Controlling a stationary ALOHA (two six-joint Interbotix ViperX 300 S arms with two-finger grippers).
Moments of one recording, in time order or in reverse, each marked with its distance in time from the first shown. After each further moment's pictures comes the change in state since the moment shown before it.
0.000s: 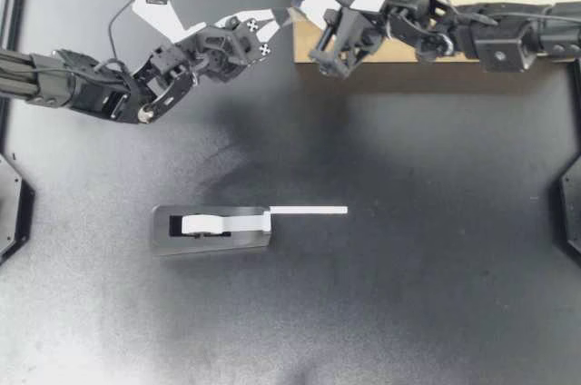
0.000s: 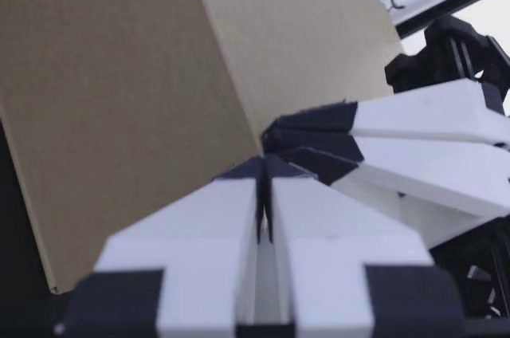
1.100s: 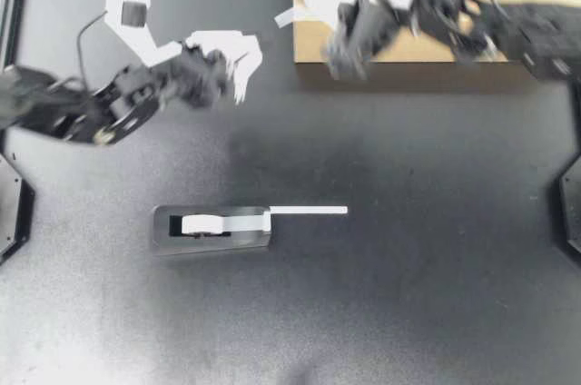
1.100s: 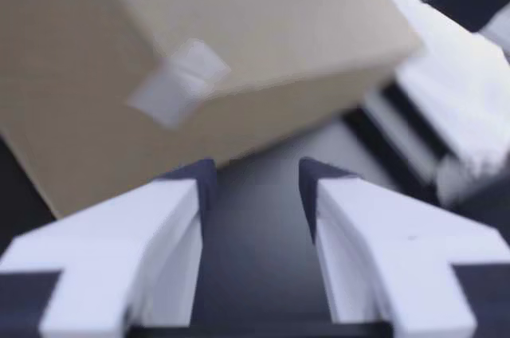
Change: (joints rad) left arm -0.118 -0.221 0.175 0.017 0.052 0.368; right arm 0.132 -0.265 0.071 0.000 0.012 0.011
